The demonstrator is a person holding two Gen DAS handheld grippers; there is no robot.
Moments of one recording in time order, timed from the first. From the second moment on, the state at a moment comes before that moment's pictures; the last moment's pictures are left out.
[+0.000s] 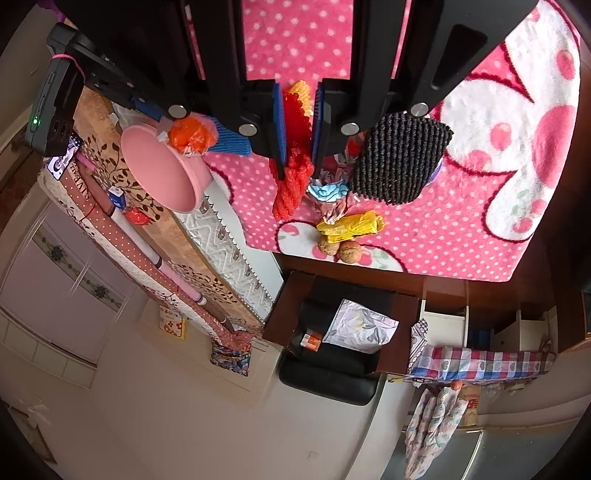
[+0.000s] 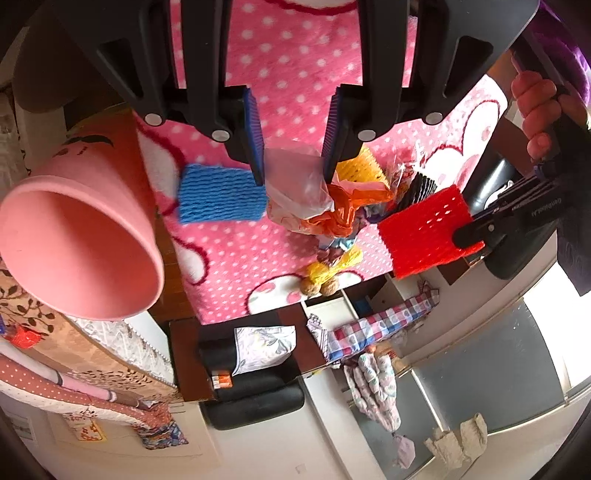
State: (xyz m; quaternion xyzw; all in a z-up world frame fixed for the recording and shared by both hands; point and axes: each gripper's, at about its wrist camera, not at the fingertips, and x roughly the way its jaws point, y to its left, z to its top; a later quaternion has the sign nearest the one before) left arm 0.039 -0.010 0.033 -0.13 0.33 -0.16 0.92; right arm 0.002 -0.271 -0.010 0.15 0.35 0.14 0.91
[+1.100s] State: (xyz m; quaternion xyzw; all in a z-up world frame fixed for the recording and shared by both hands) left arm 0.096 -0.199 0.026 -0.04 0.36 -0.29 0.89; right arm 0.020 -0.417 -0.021 0.23 0.32 -0.03 0.92
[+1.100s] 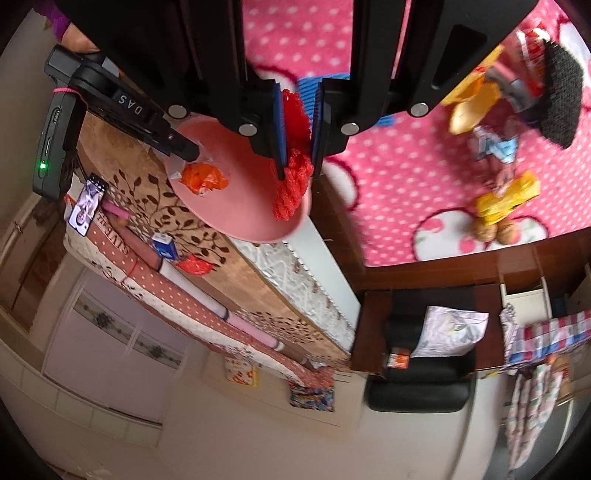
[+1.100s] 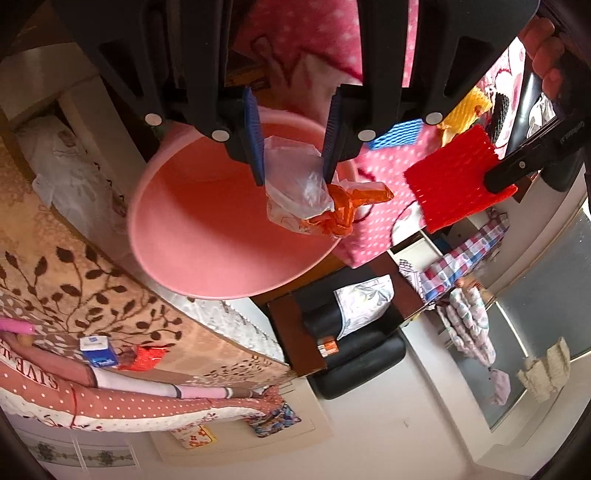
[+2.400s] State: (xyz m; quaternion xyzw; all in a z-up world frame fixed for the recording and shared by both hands) left arm 0.123 -0.275 -0.018 -0.01 0.40 -0.30 0.87; right arm 0.038 -0.454 -0.046 0.23 0.33 -0.07 0.91
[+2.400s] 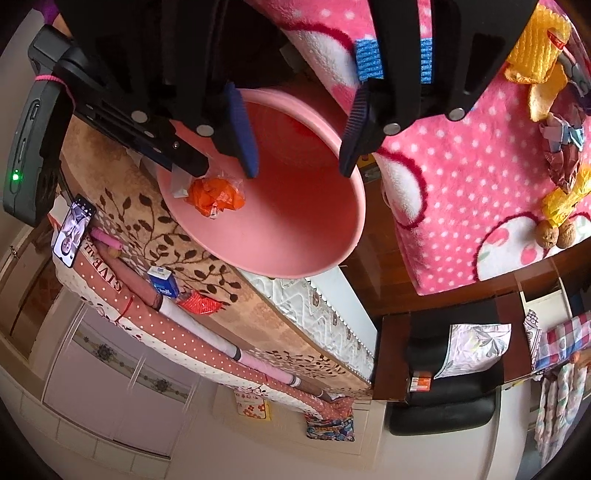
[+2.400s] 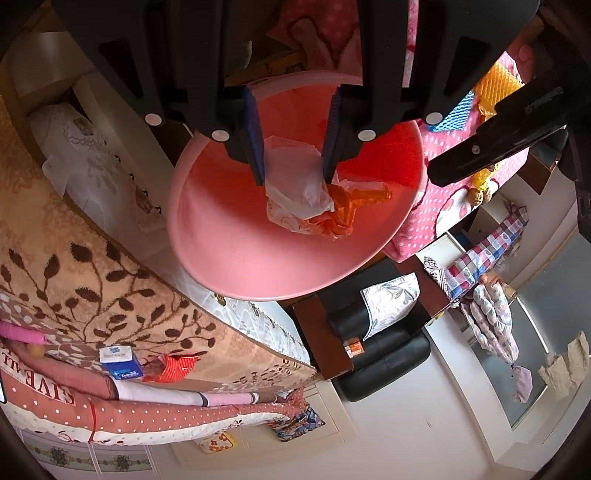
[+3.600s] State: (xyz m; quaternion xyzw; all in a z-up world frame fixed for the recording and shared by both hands) left arm 0.086 -0.201 0.012 -0.03 0.37 -0.26 0.89; right arm 0.017 -0.405 -0.023 0.21 0.33 -0.03 0.92
